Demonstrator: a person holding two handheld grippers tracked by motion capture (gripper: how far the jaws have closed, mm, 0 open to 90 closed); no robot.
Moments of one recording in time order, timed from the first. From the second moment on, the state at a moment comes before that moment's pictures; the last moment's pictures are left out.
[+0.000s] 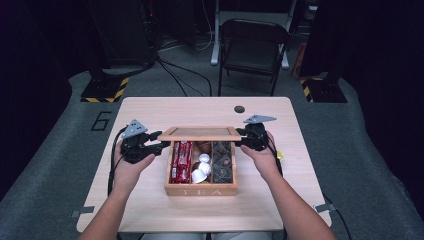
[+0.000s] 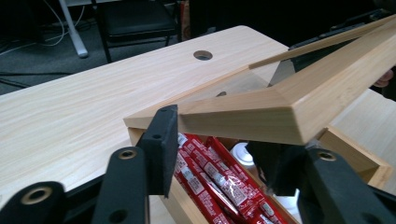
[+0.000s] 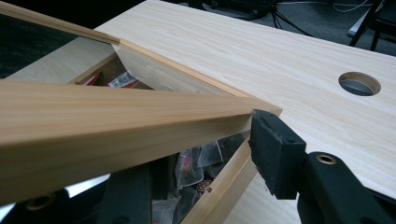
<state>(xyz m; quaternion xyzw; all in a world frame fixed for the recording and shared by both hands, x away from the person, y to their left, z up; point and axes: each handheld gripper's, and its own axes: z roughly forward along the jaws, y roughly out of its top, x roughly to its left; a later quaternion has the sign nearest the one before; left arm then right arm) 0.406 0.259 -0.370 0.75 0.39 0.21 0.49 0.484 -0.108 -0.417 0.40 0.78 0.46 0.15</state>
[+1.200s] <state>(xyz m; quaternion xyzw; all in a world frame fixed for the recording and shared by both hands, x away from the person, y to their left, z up) 0.387 0.257 -0.370 0.77 0.38 0.22 0.46 0.409 -0.126 -0.391 0.38 0.76 0.50 0.16</state>
